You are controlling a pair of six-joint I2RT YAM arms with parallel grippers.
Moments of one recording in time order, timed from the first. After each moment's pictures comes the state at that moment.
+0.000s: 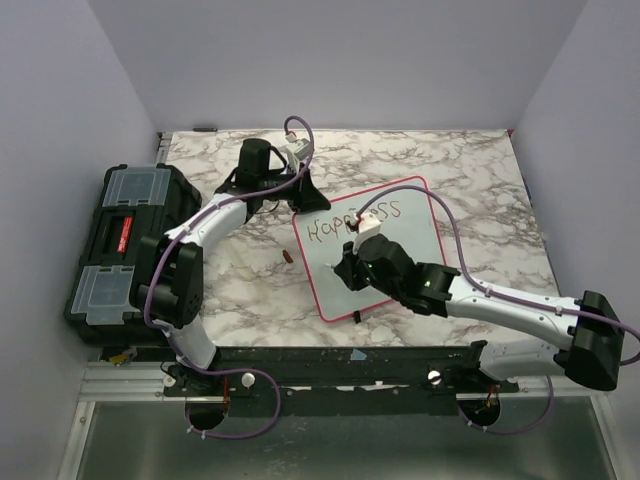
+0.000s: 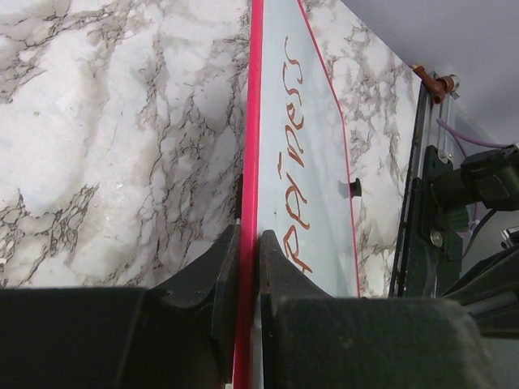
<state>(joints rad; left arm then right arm) -0.32 1.72 1.24 0.00 0.97 -0.13 1.06 1.22 0.86 -0.18 0.30 0.44</state>
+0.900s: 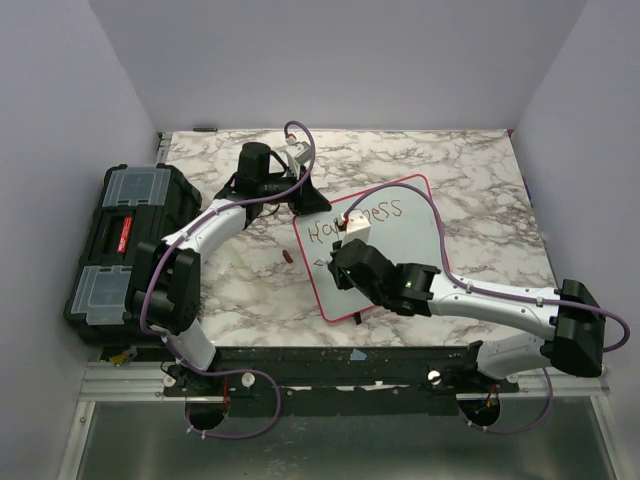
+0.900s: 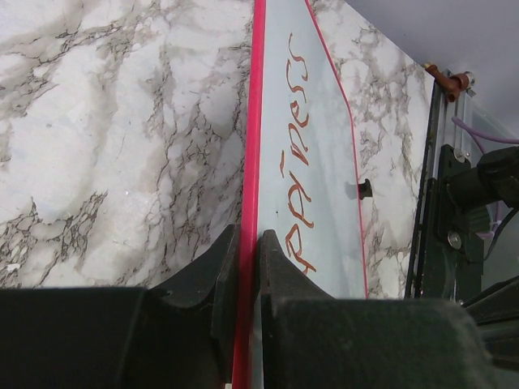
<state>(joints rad) -0.34 1.67 1.18 0.06 0.93 -0.11 1.14 1.35 0.96 -0.24 0.52 0.52</state>
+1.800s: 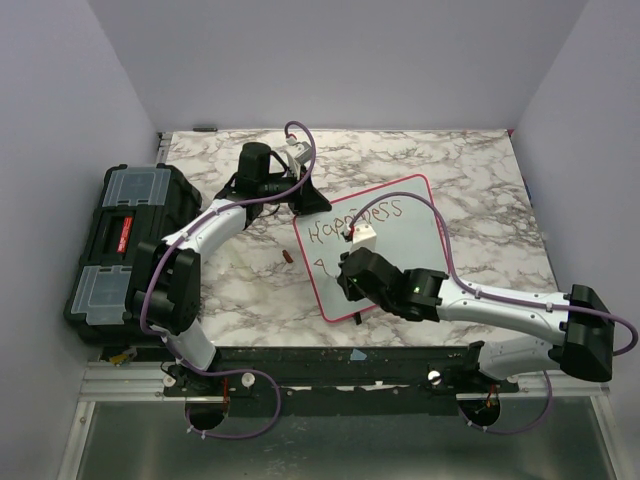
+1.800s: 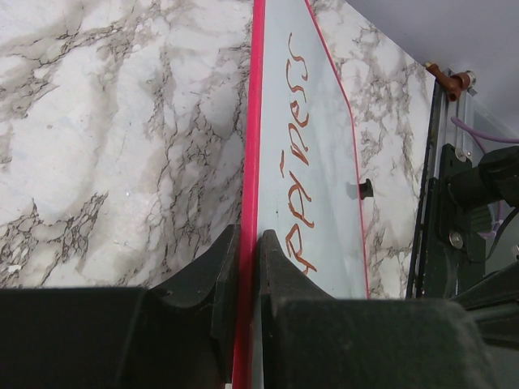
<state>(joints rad) -0.34 1.67 1.18 0.06 0.93 -0.10 1.15 1.29 0.90 -0.33 0.46 0.55</state>
